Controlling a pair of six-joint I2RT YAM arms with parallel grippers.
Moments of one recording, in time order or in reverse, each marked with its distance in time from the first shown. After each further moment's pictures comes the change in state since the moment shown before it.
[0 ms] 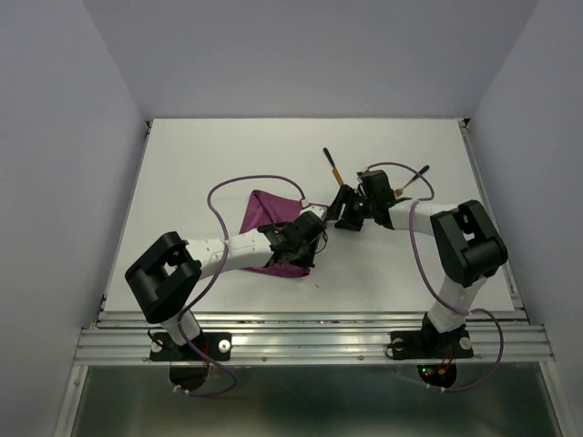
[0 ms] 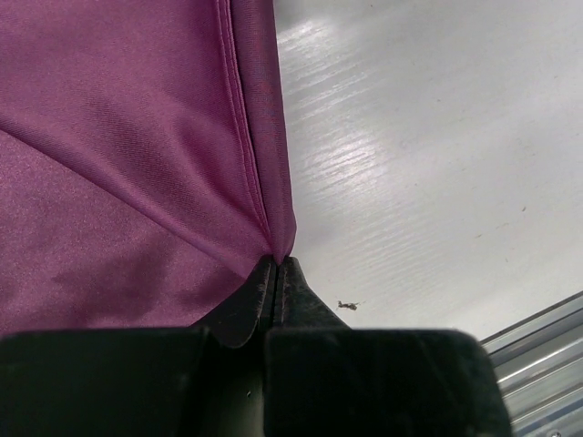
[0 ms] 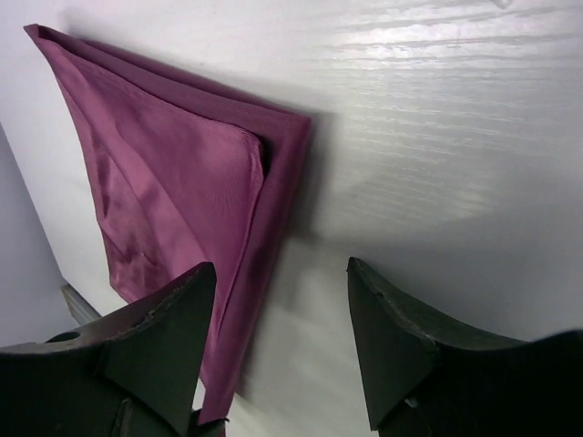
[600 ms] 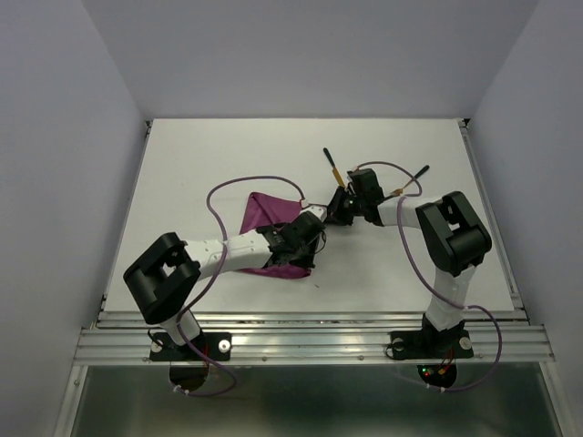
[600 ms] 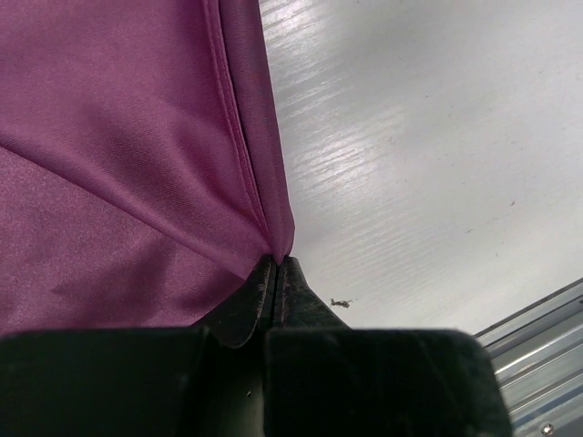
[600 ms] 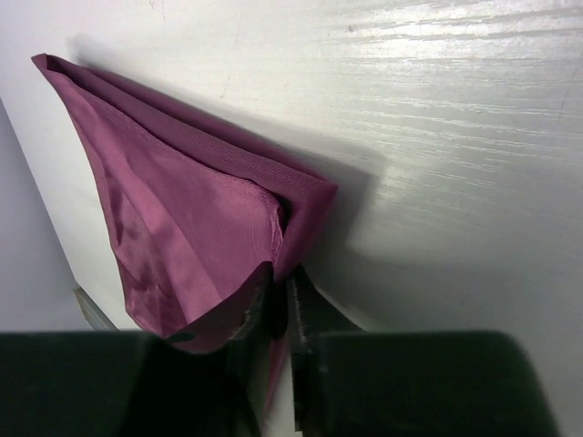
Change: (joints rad) left arm 0.001 -0.005 -0.017 0.027 0.028 0.000; right arm 0.044 0.143 0.093 0.077 -0.021 0.053
